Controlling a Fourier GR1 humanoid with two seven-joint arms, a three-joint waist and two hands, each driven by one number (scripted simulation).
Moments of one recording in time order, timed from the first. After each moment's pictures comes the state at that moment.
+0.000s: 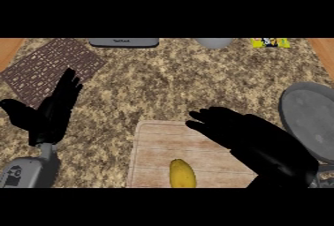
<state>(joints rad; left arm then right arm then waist) -0.18 0.27 -0.03 -1.56 0.21 0.17 0.20 -0.44 -0.60 0.54 -2.04 0.29 0.48 0.39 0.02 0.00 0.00</state>
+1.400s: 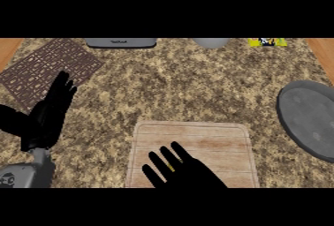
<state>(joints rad) -0.14 0.24 0.03 -1.60 0.19 0.12 0.22 -0.47 -0.21 0.84 -2.07 0.56 0.85 0.81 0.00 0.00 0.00</state>
